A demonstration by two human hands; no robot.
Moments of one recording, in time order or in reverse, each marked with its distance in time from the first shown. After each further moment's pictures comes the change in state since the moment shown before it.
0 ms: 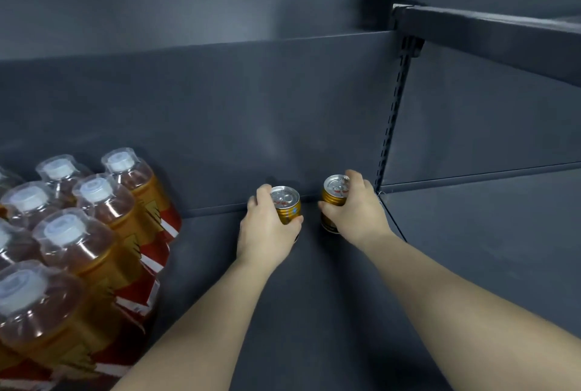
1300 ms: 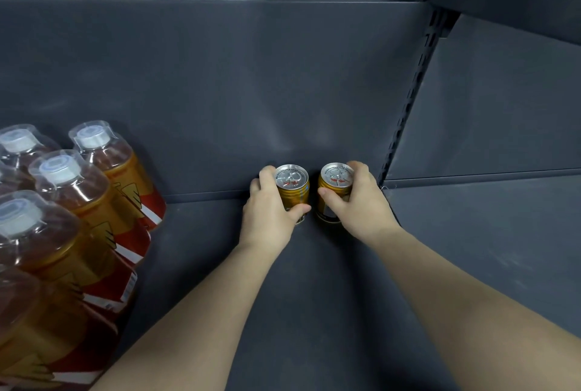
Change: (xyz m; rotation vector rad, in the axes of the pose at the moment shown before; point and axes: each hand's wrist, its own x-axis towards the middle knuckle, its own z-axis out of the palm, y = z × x) left_hand 0.027 -0.005 0.027 -0.074 -0.012 0.025; right_hand 0.027 0.028 0.010 -0.006 -0.033 -0.084
